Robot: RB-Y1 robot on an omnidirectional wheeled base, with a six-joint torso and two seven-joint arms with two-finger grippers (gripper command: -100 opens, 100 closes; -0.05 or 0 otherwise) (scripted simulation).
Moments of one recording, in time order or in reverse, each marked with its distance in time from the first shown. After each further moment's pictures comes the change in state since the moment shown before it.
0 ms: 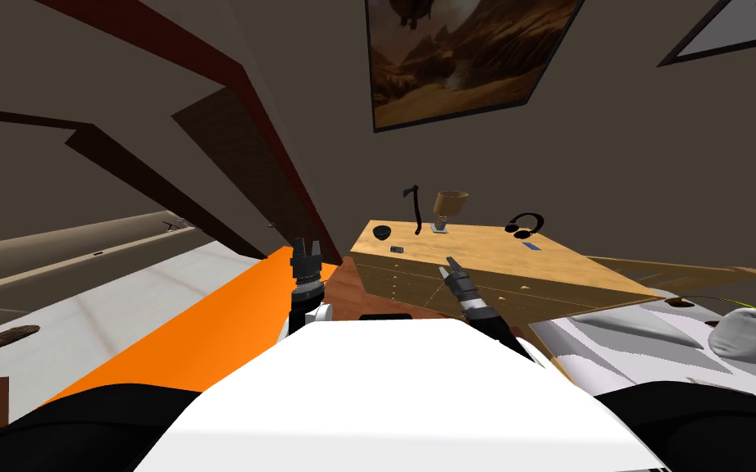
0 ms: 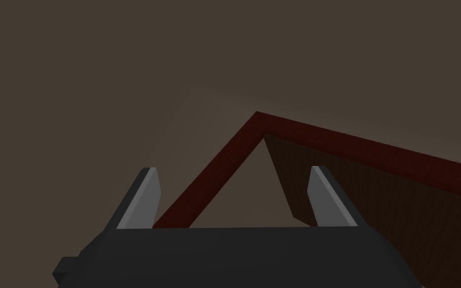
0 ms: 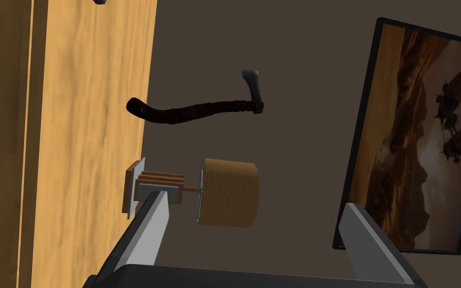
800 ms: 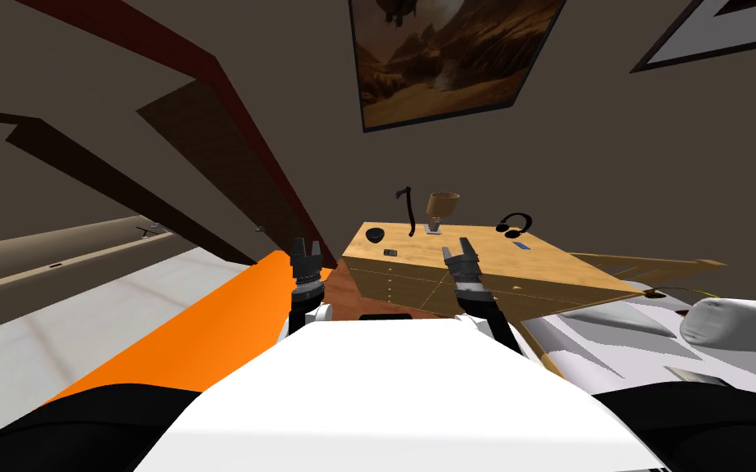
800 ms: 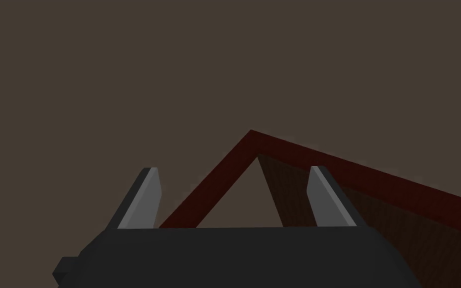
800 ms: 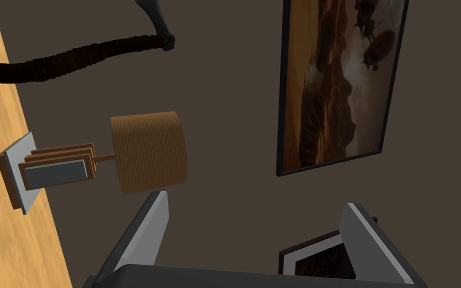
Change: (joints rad) left arm 0.000 0.000 0.000 0.000 0.000 0.000 0.000; right arm -0.136 0.241 -0.043 -0.098 -0.028 -0.017 0.031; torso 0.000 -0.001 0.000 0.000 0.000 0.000
